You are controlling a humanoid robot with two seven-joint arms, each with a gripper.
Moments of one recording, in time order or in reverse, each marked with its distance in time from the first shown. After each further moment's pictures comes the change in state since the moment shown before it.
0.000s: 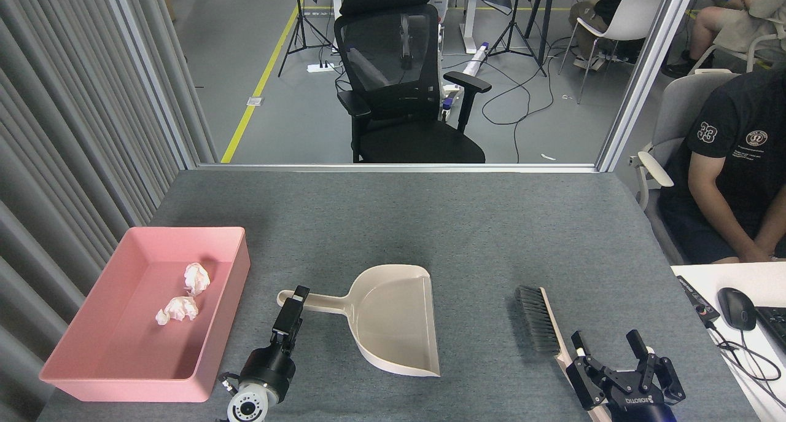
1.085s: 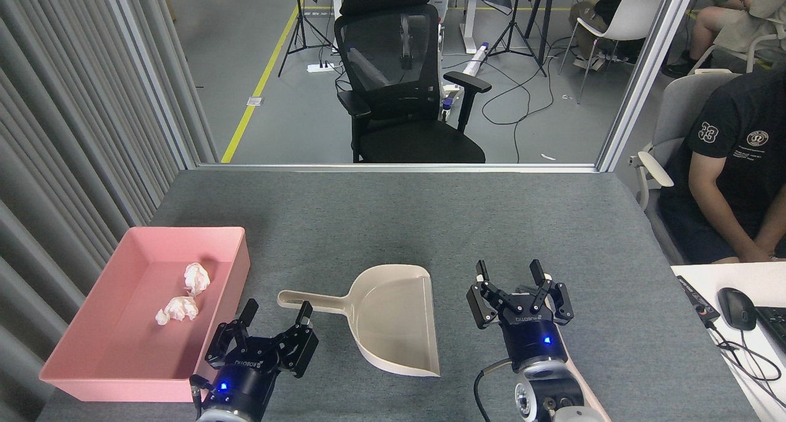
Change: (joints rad) left arm 0.295 0.060 -0.118 -0.655 -0.983 0.108 0.155; right arm -0.306 0.221 0.214 0.147 0.195 0.235 0.047
